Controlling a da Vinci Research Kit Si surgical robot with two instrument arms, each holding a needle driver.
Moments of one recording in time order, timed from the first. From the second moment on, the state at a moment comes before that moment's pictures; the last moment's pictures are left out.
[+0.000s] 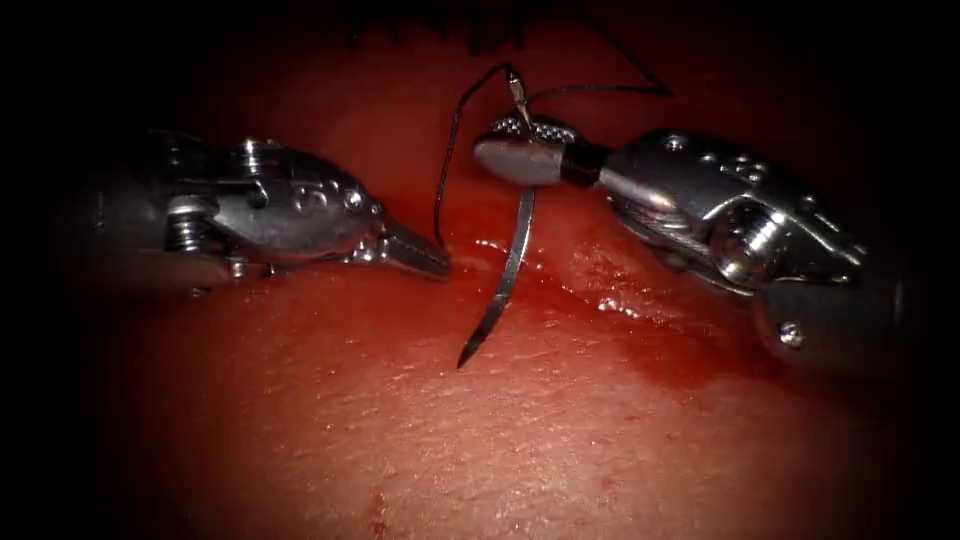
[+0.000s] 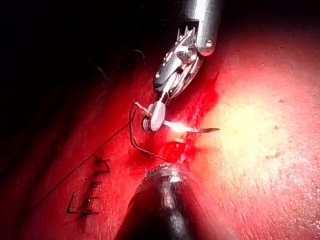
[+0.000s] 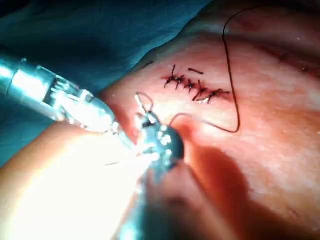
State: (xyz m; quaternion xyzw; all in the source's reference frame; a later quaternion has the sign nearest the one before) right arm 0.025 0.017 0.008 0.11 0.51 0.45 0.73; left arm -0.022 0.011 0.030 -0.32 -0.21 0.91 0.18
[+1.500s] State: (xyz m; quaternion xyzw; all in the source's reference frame) right arm 0.028 0.018 0.012 -0.01 0.54 0.34 0.77; left arm -0.022 0.010 0.033 -0.20 -0.30 0.93 0.11
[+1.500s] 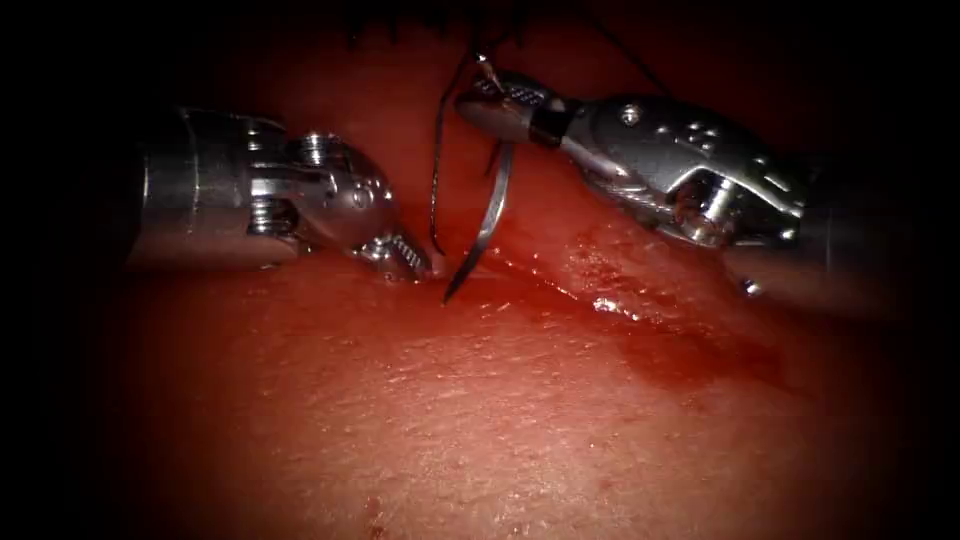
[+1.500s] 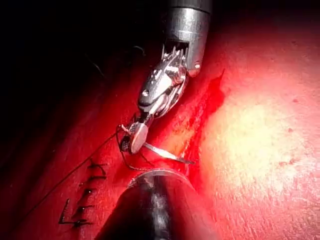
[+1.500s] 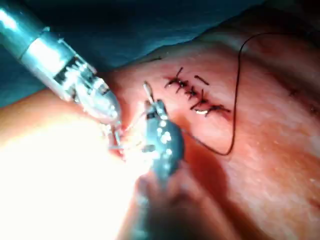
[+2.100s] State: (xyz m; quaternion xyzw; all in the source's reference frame) right arm 0.028 0.017 0.016 -0.09 0.54 0.25 0.80; left arm -0.020 0.010 0.032 -0.21 -0.31 0.92 0.10
